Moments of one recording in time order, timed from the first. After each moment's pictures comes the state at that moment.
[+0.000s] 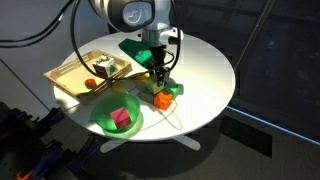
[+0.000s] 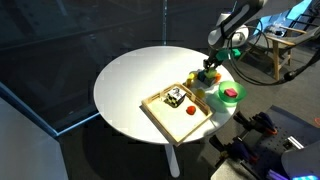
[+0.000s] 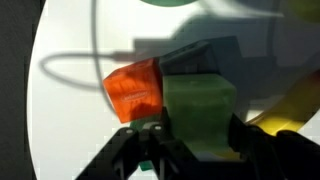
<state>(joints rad) -0.22 0.57 -0.13 -1.97 0.09 2.52 -0.04</state>
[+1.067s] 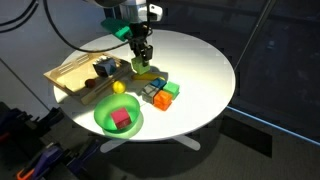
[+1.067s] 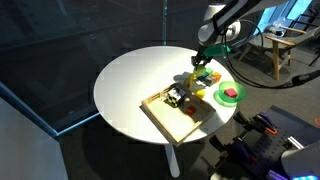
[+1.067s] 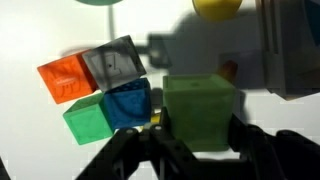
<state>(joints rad) -0.07 0.47 -0.13 -2.00 0.07 2.50 0.10</state>
